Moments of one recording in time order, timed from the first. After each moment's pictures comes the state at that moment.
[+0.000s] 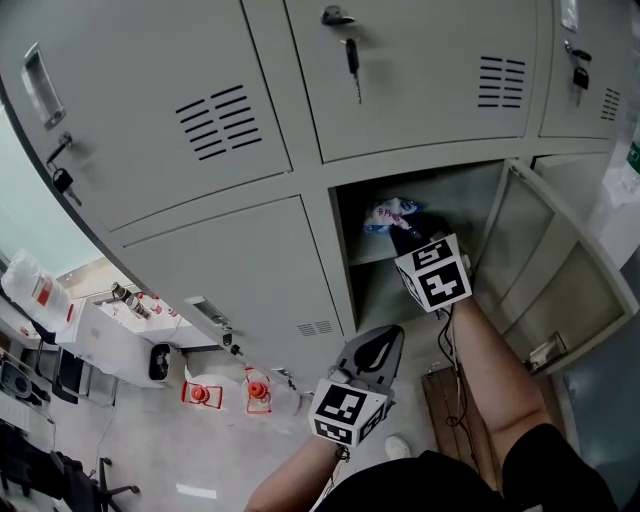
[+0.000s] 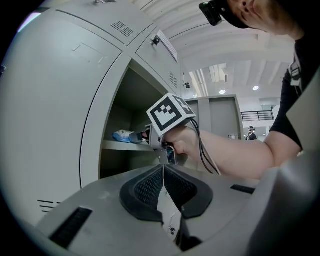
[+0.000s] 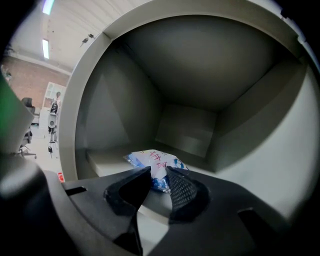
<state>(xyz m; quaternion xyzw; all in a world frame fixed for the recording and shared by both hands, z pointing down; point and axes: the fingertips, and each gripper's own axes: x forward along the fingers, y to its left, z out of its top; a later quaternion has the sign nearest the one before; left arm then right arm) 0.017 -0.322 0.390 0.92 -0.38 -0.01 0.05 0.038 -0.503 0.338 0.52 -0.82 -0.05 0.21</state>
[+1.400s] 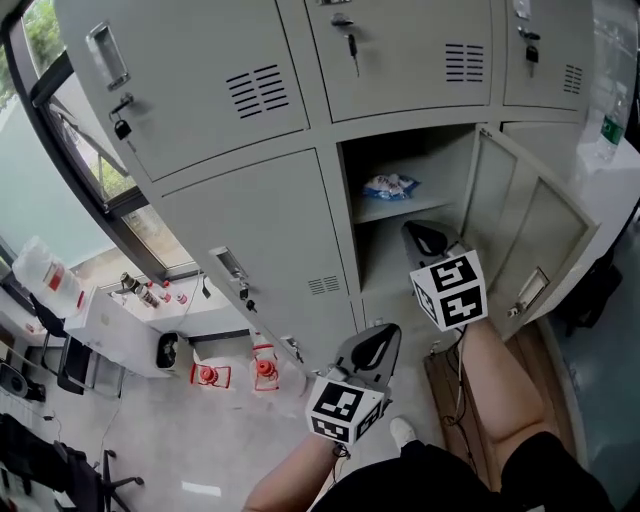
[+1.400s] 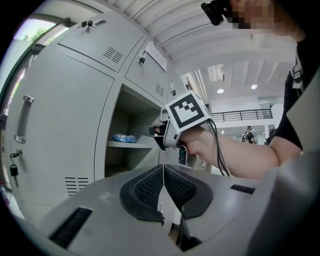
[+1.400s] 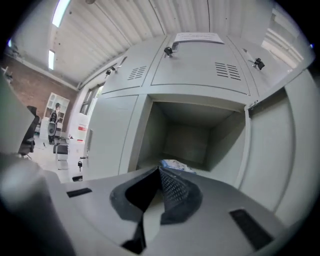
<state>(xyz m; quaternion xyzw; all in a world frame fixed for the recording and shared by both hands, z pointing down) -0.004 -0.215 0.387 0.92 -0.38 0.00 0.05 0.034 -0.362 0.309 0.53 -0.83 -0.07 0.13</state>
